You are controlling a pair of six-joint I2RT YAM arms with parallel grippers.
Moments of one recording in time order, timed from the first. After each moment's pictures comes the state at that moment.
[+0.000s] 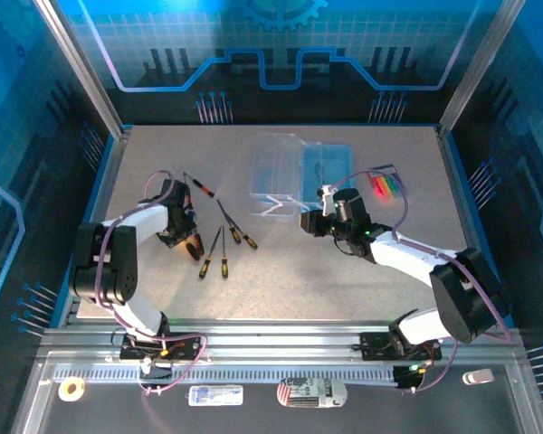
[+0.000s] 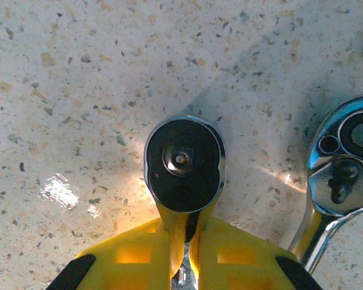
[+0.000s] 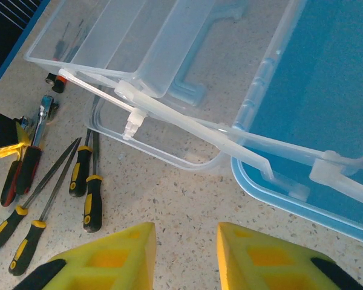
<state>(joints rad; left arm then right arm) -0.02 1.64 0.87 -0.53 -0.11 -0.77 0.50 1.42 0.68 0.12 -0.21 0.40</state>
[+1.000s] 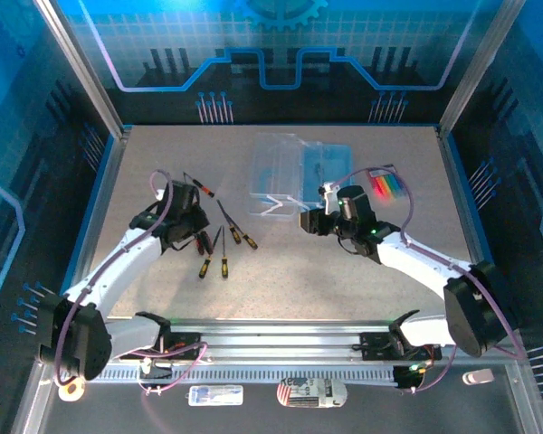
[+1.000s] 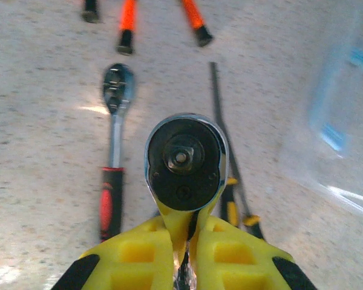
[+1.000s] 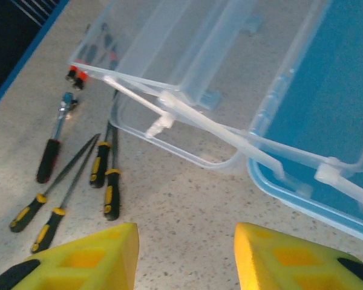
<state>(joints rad) -0.28 1.19 0.84 -0.58 -0.10 -0.77 0.50 1.32 0.72 0.00 -0.25 0.36</state>
